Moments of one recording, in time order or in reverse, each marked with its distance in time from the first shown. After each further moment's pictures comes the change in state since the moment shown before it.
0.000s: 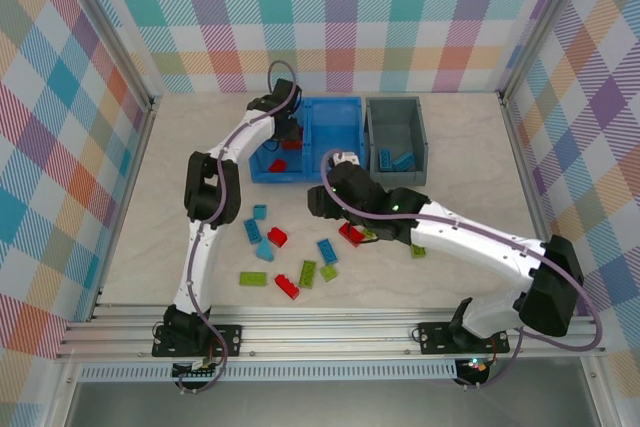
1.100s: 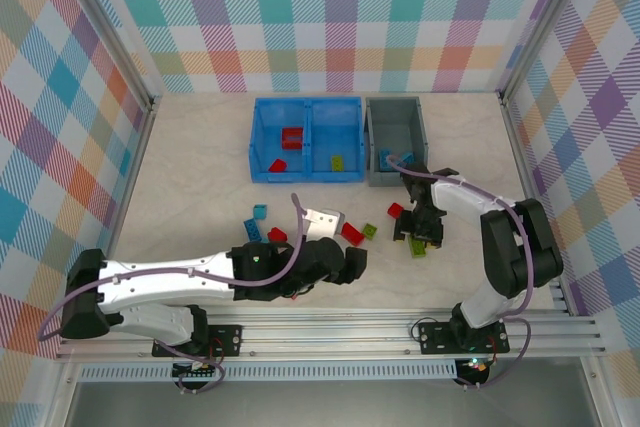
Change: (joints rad) left arm -1.023 -1.159 -1.144 0.307 -0.270 -0.590; right arm -0.629 0.243 -0.237 -0.395 -0.325 -0.180
